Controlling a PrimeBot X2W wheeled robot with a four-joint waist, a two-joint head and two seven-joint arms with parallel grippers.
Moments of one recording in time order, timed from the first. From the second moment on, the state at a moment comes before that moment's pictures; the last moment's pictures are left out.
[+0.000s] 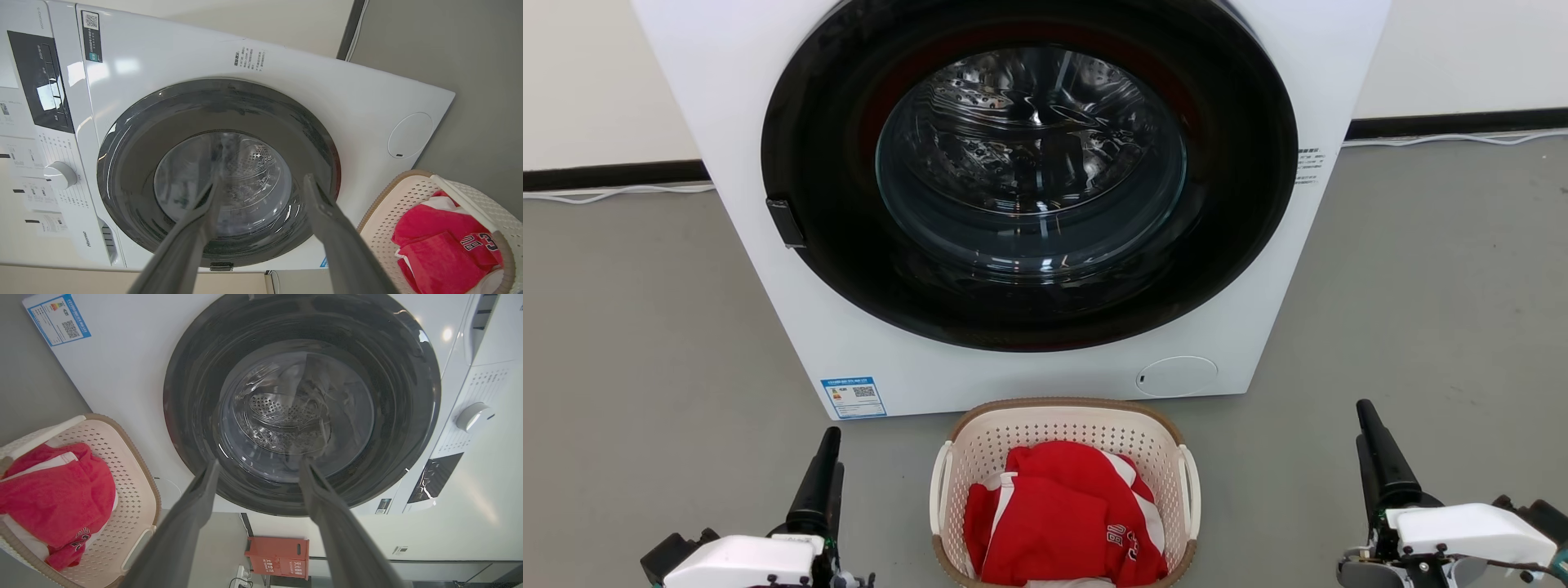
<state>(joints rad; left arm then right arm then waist) -0.04 0.03 0.01 0.32 -1.50 -0.12 0.02 -0.04 -0.04 -0.08 0.27 1.37 0.12 0.03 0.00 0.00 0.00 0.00</state>
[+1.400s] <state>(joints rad) -0.04 0.05 -0.04 0.32 -0.93 -0.12 -0.10 -0.02 -0.10 0.00 0.23 0.74 0.12 -0.09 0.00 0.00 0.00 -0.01</state>
